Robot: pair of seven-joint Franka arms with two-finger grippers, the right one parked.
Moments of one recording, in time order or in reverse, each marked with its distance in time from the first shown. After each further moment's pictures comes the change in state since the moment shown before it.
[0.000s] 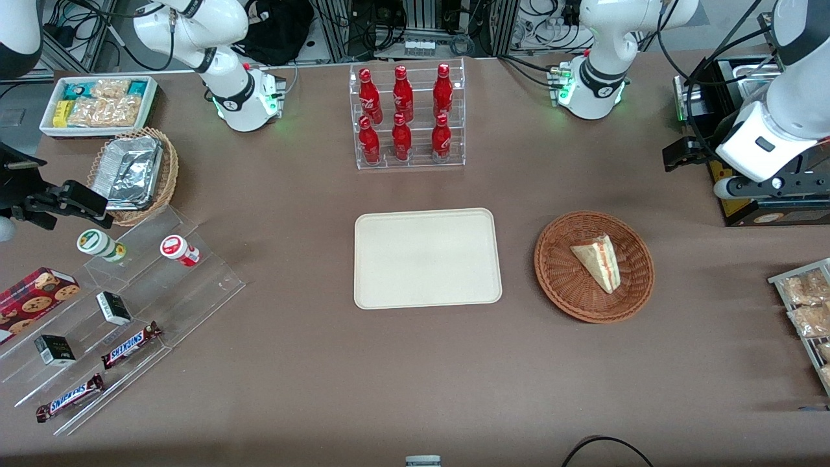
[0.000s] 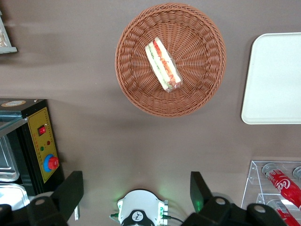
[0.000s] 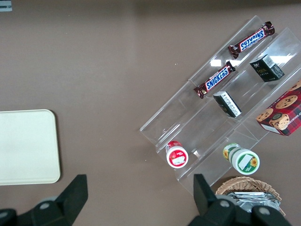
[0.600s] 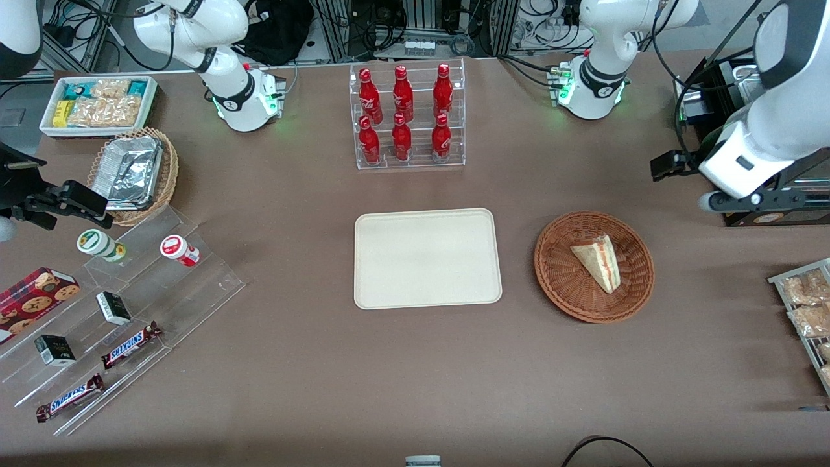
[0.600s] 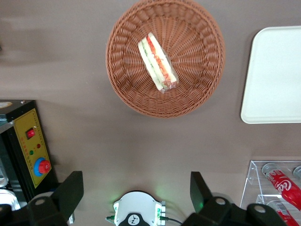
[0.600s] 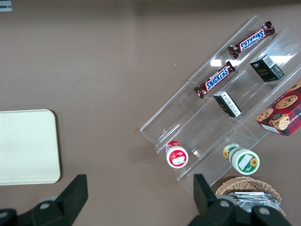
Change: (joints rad) arm -0.008 0.035 -0.001 -0.066 -0.016 0.054 0.000
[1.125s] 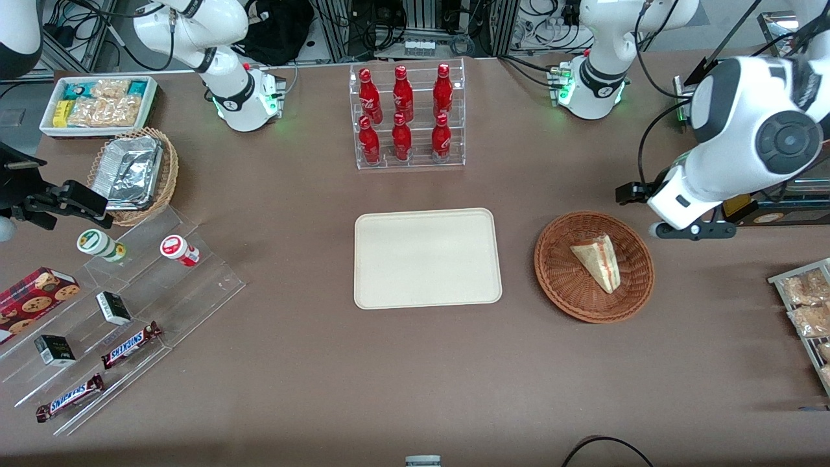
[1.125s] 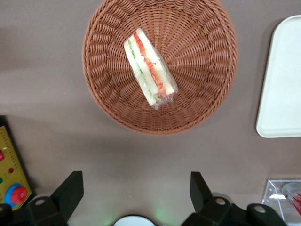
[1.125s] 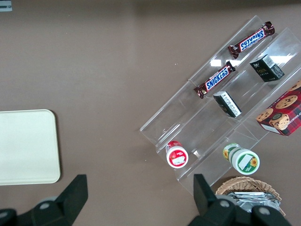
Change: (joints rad) arm -0.025 0.009 -0.002 -0.271 0.000 0.293 -0.001
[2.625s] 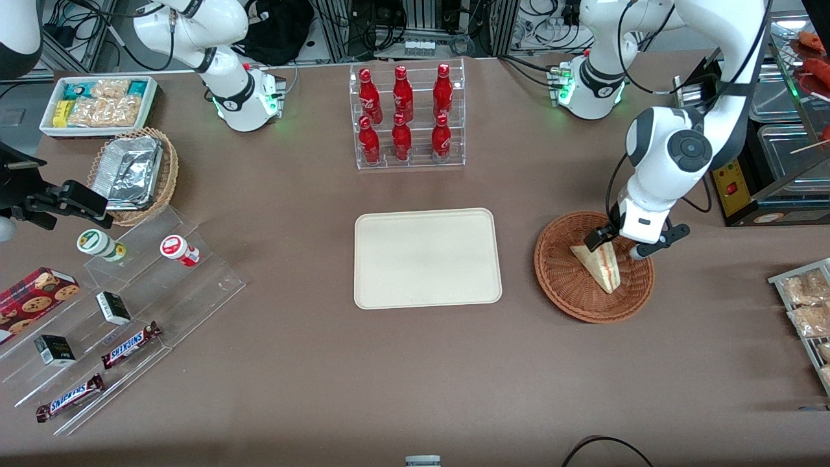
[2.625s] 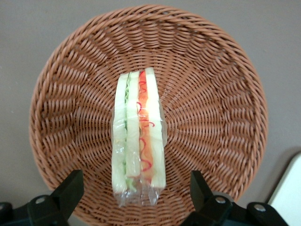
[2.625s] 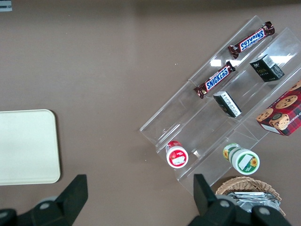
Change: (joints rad) arm -0.004 0.063 -0.018 -0.430 0.000 0.811 -0.564
